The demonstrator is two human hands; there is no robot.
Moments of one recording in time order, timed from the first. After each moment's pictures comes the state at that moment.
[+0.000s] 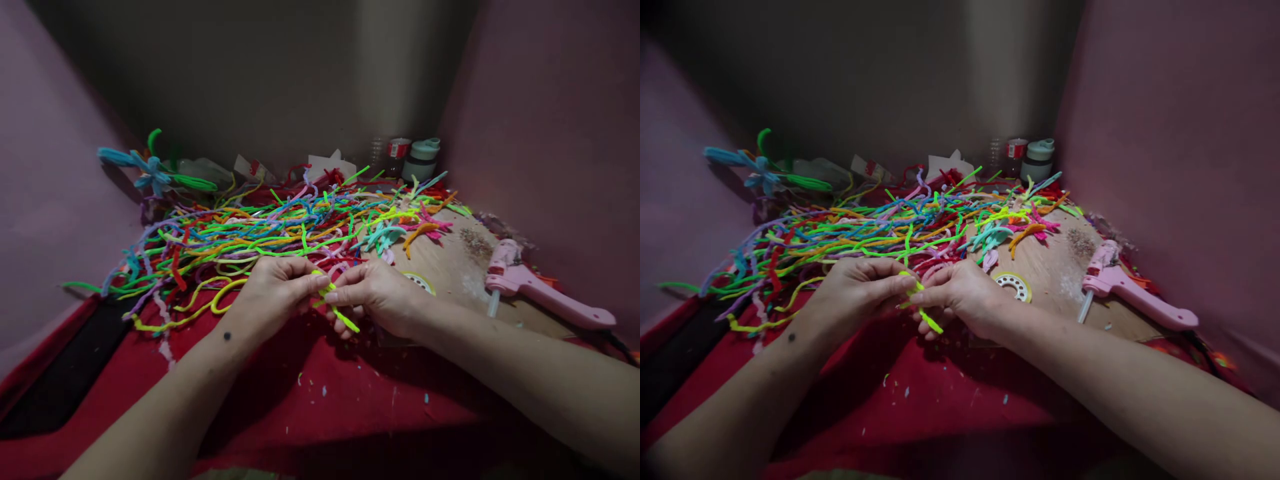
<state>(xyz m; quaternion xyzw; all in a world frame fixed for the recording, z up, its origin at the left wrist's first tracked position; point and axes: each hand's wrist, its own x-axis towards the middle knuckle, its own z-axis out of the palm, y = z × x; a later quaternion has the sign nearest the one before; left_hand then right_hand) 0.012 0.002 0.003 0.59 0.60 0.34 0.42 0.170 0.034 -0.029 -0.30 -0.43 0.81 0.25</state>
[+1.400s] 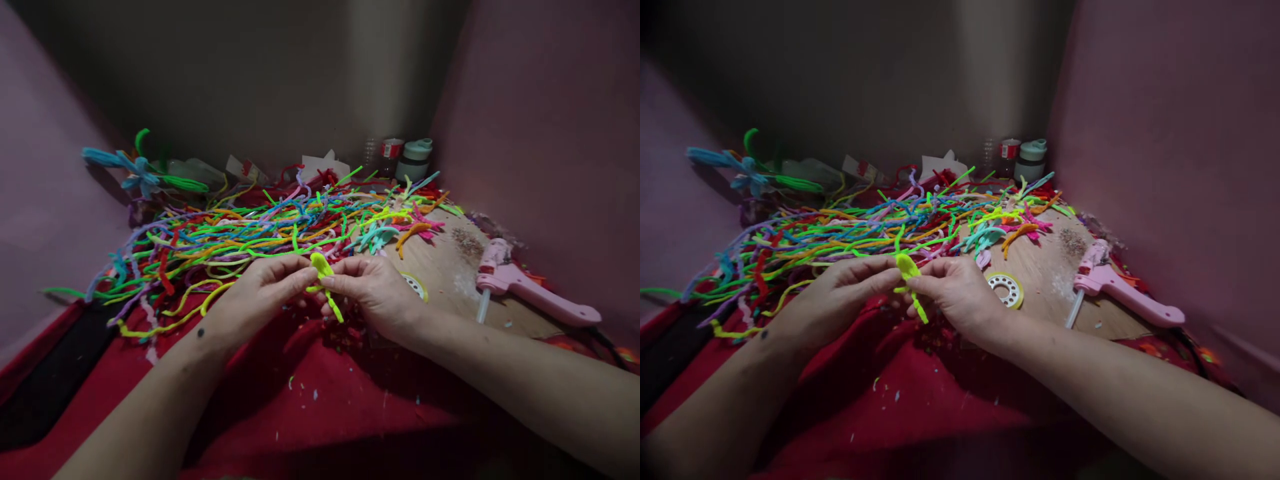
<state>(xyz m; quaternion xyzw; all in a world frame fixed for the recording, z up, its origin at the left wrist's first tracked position) 0.002 0.006 0.004 0.60 0.49 0.33 0.53 0.166 0.025 -0.022 -0.31 -0.45 0.75 0.37</state>
